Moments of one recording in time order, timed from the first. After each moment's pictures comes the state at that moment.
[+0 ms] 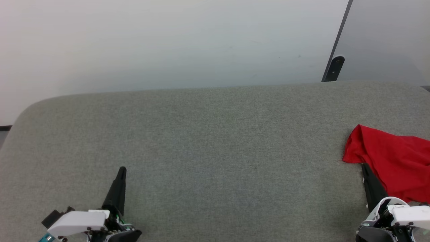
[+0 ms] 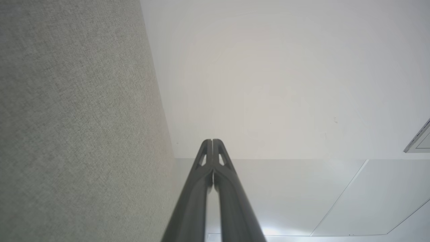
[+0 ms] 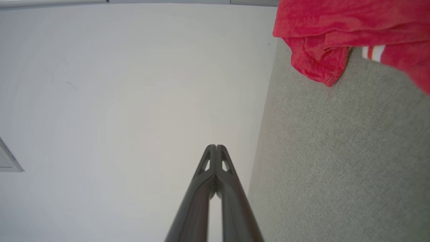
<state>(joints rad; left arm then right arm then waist) -0.10 0.05 0.11 0.25 -1.61 -0.13 0.12 -0.11 -0.05 -0.11 0.25 1.61 0.13 0.11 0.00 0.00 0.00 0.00</state>
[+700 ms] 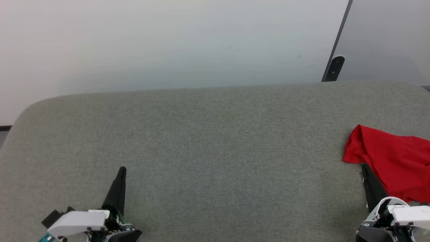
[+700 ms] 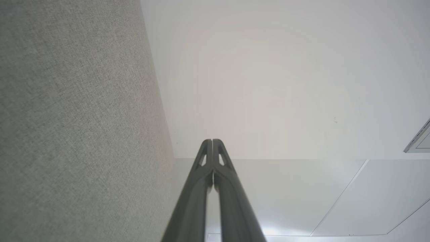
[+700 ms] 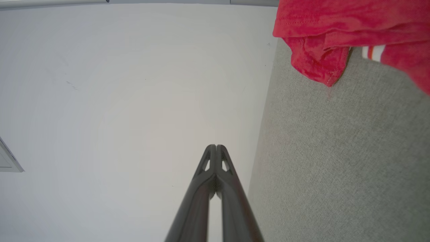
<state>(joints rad) -0.10 0.05 0.11 0.25 -1.61 -0.13 0.12 -0.11 -0.05 -0.11 0.25 1.61 0.13 0.11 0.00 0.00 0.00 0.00</state>
